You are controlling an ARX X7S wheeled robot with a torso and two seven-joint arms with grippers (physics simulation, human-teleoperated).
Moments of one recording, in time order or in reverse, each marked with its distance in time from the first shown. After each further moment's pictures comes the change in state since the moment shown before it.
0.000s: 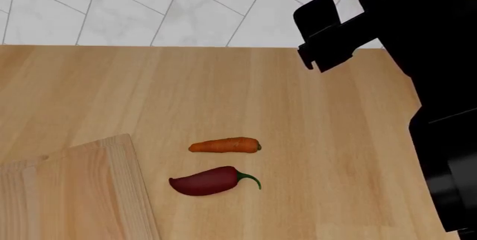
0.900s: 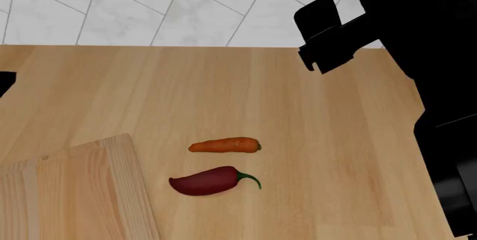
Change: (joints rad) left arm -0.217 0.100 -0.164 0.323 -0.413 -0.324 -0.190; right arm 0.001 0.010 0.005 -0.011 0.033 0.006 0.019
